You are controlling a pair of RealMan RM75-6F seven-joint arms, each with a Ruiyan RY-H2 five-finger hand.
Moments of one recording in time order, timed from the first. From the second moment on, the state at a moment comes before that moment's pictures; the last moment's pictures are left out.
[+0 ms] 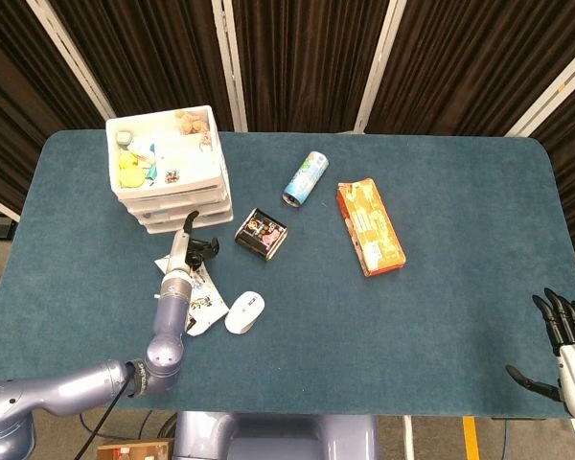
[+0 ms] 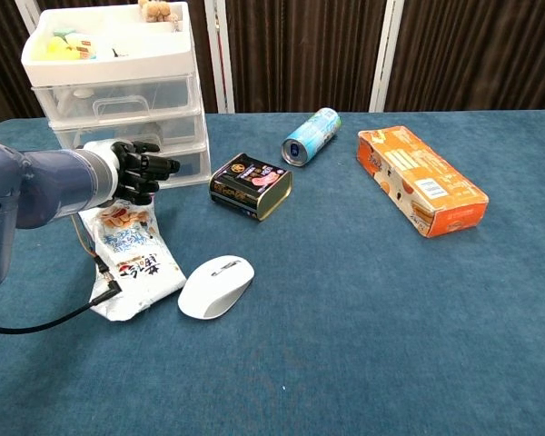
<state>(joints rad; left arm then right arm) -0.82 -1.84 -0.62 -1.37 0.29 1.07 0.04 -0.02 -1.07 0.00 -1.59 -1.62 1.61 0.15</state>
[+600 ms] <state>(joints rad) -0.82 -1.84 -0.62 -1.38 0.28 1.03 0.08 -0.02 -1.07 0.00 -1.59 -1.62 1.60 0.14</state>
